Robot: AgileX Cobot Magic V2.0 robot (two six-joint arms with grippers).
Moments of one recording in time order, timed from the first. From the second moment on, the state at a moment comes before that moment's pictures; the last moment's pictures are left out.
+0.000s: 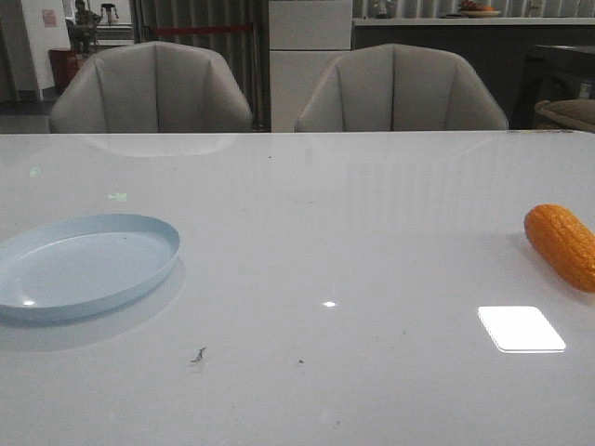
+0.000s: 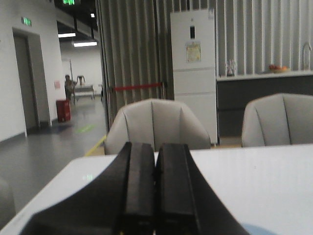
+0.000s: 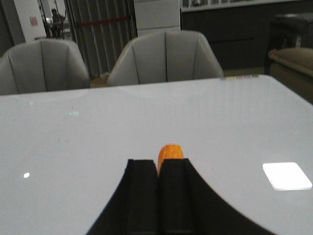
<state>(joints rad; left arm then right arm) -0.03 0.00 0.00 -0.06 -0.19 0.09 0.02 -0.01 0.02 0.06 0.03 0.11</state>
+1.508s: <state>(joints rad) -0.03 1.04 -0.54 -0.07 0.23 0.09 0.02 0.91 -0.58 0.05 0.22 0.11</state>
